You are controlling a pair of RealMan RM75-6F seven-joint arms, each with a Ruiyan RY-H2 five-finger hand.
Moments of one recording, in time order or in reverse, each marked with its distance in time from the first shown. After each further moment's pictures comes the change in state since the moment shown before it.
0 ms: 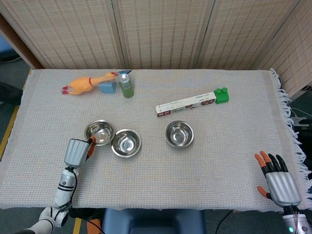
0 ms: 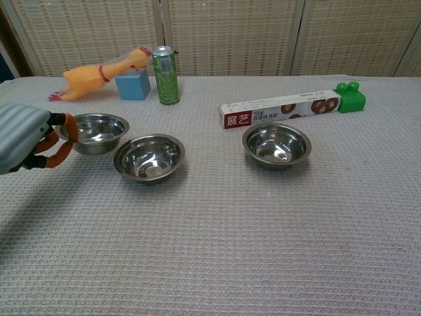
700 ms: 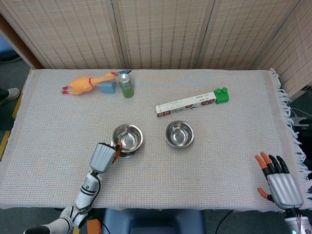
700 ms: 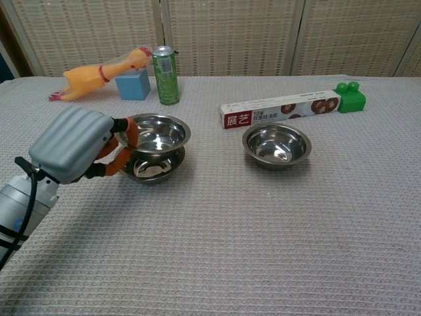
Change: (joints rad) left arm -0.077 -0.107 0.054 -0.079 0.047 0.035 0.167; right arm -0.008 0.024 -0.018 -0.003 -0.035 0.029 0.048
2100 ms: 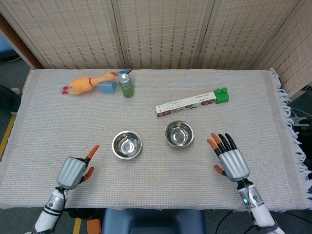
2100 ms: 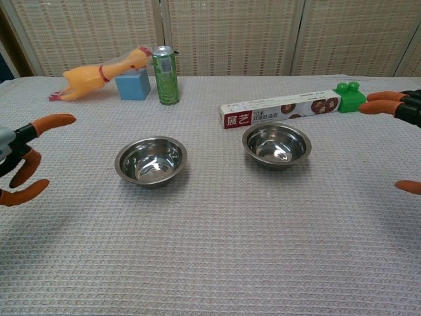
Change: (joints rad) left arm 0.224 0.586 0.158 -0.788 -0.022 -0.045 0.111; right arm 0.258 -0.358 0.152 0.180 -0.034 -0.167 -0.116
